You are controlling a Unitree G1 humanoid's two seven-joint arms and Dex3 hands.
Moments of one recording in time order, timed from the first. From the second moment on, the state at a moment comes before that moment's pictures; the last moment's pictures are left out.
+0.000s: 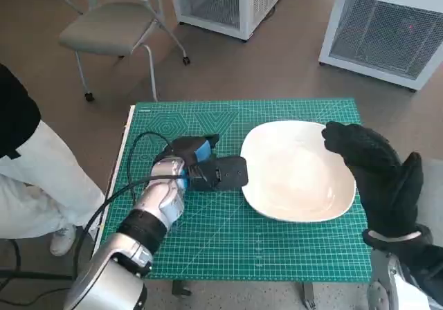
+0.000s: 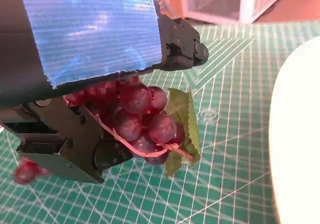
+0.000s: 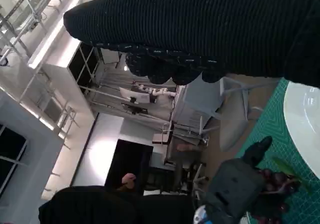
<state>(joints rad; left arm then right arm) -1.05 0.23 -0.52 1.03 0.66 0.28 -0.18 -0.33 -0.16 -0.17 -0.02 0.35 -0.26 0.40</state>
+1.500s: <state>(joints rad) -0.92 0.42 -0.43 0.15 0.73 0.42 -0.39 -0.35 -0.17 -0.17 -0.02 0.35 -0.27 0.40</state>
